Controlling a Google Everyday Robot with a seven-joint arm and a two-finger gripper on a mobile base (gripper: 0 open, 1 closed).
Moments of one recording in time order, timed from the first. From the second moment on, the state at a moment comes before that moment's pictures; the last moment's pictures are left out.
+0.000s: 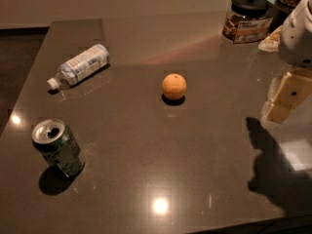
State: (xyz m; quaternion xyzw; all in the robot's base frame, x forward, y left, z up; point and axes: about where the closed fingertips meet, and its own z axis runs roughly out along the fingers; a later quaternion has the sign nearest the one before) arm 0.438 -0.217 0.976 -0.60 0.78 -0.03 0.16
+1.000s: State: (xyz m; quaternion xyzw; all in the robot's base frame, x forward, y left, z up) arm 0.449 -0.140 0.947 -0.65 0.73 0.07 0.21
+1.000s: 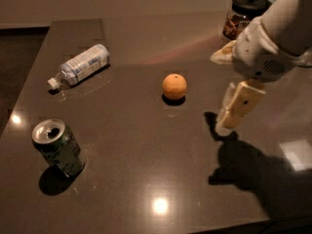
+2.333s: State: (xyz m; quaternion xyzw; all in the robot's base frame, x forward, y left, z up) arm 0.439 0.029 0.935 -0.68 0.61 0.27 0.31
